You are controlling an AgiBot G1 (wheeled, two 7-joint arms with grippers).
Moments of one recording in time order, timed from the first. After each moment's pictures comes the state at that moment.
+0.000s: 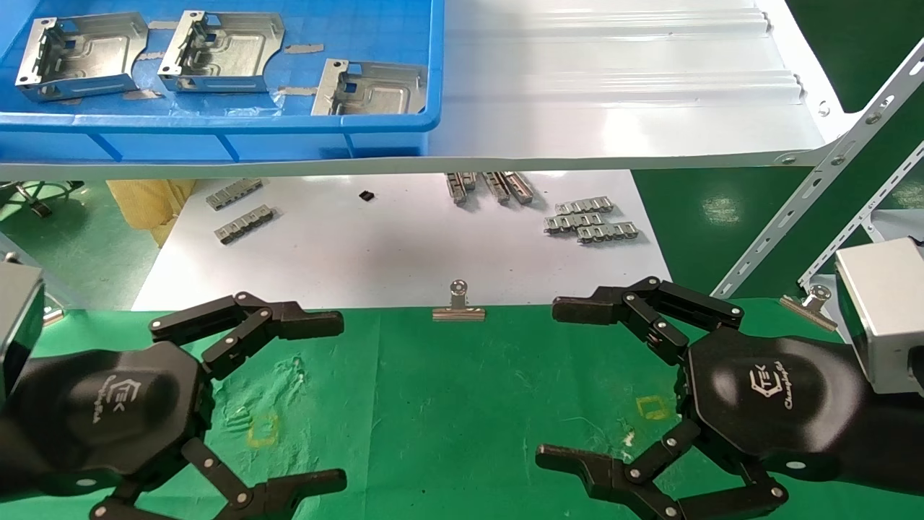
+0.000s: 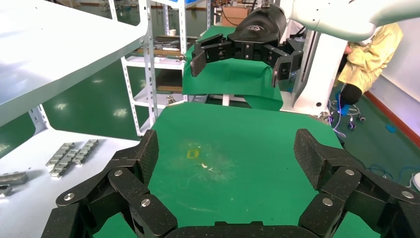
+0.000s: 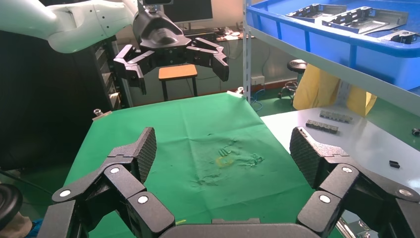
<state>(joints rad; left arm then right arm) -1.07 0.61 0.28 -1.28 0.73 1.50 -0.19 1.09 -0.57 -0.38 1.25 -0.65 -1.45 0.13</state>
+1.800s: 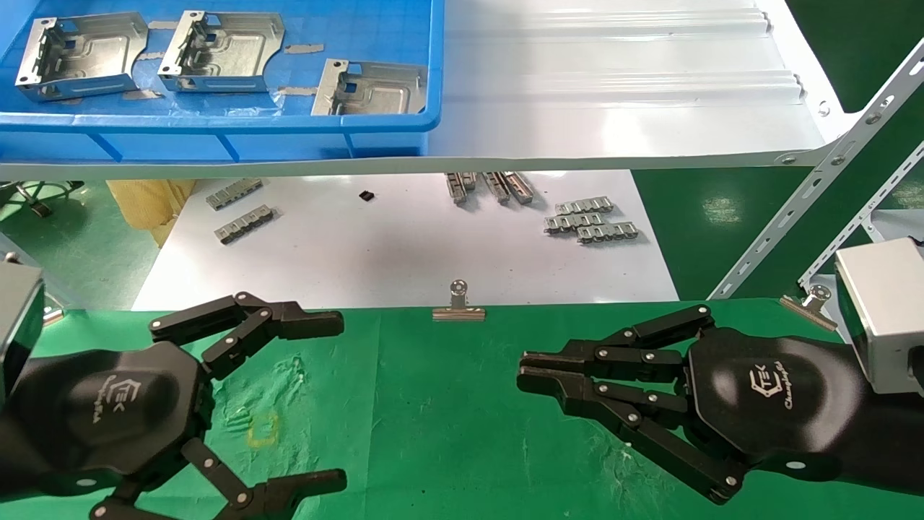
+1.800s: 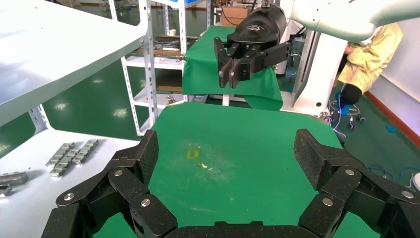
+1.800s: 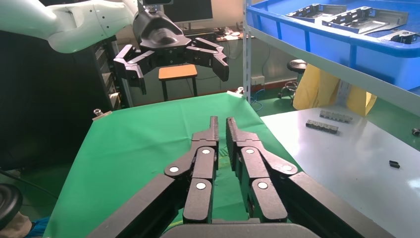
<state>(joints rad) -1.07 0.61 0.28 -1.28 0.73 1.50 -0.19 1.09 -0.57 -0.38 1.25 -0.65 -1.45 0.13</state>
